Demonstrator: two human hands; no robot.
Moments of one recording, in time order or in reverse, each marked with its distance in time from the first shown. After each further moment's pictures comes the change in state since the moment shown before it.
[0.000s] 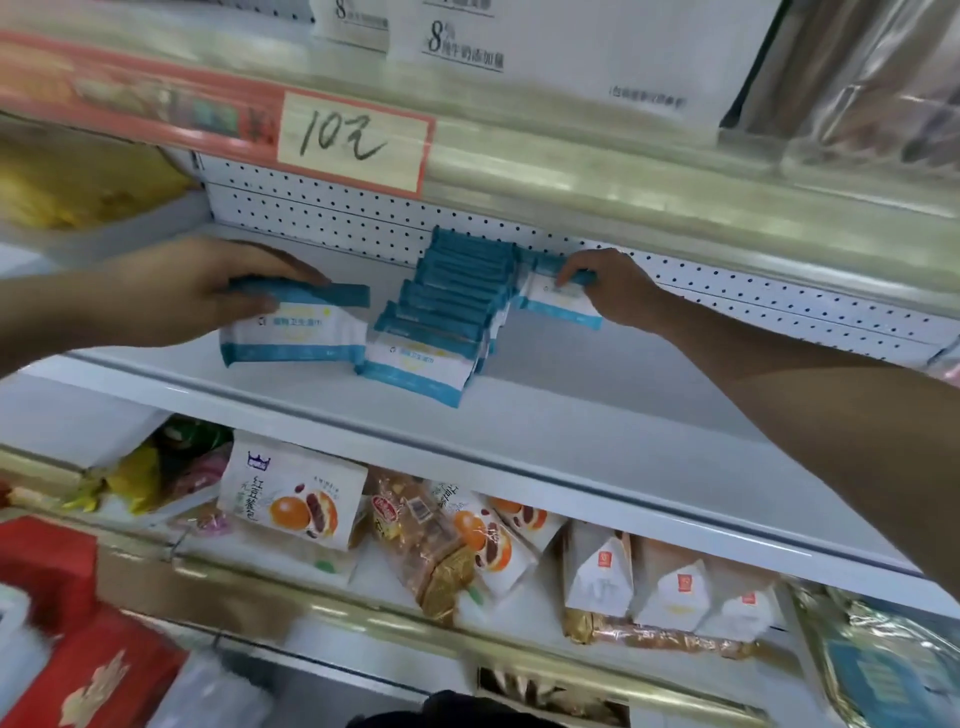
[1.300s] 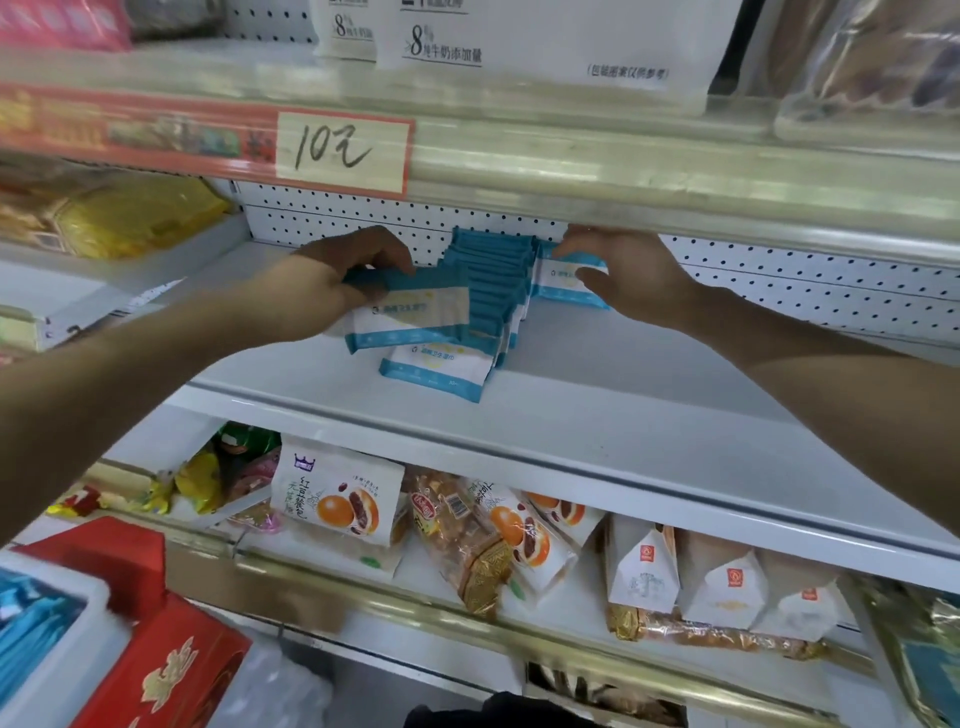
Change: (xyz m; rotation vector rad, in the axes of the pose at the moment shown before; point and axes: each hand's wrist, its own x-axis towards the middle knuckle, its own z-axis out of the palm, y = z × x) left_hand 0.049 0.063 0.031 -0.161 0.133 -0.057; right_hand -0.028 -0.023 -0.010 -0.129 0.106 -0.342
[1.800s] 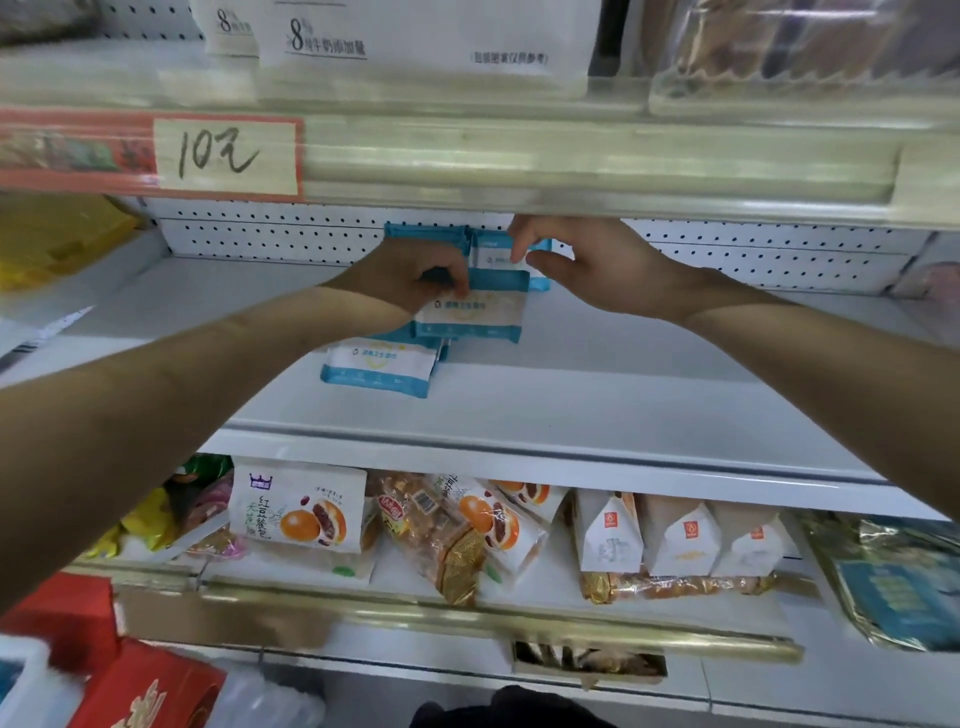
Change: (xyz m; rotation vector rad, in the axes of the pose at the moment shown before) left_hand 0.076 0.062 0.073 0.059 -0.144 0.187; right_hand -0.052 -0.023 -0.048 0.176 0.037 -0.116
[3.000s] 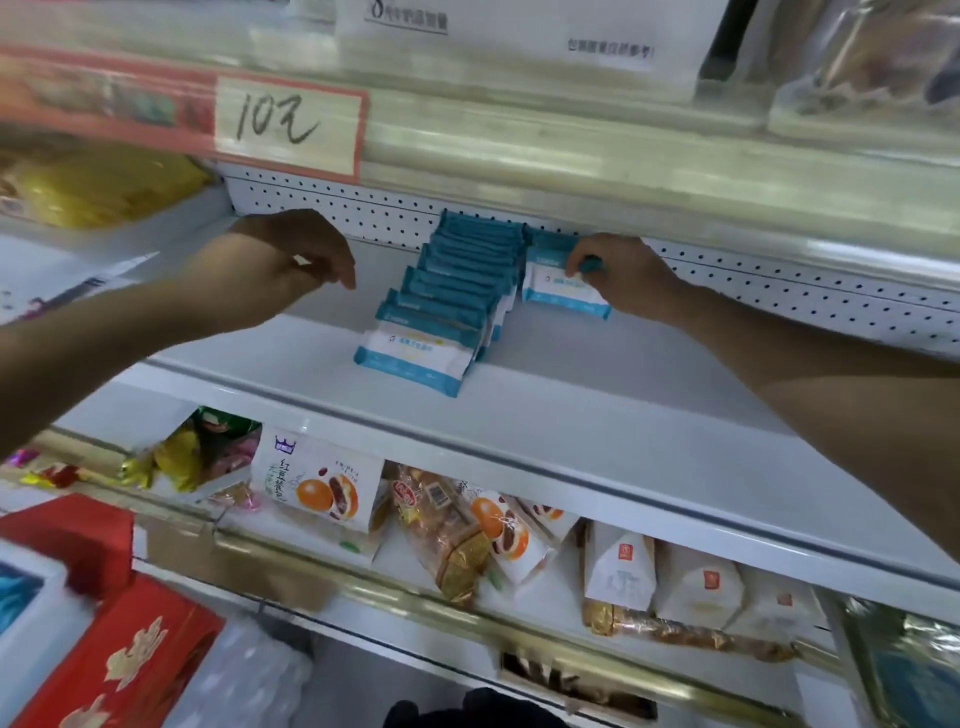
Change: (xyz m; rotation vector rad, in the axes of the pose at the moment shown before) left_hand -0.107 -0.067 -0.061 0.143 0.202 -0.068; right_hand 0.053 0.082 0.060 -0.011 -0.119 0.300
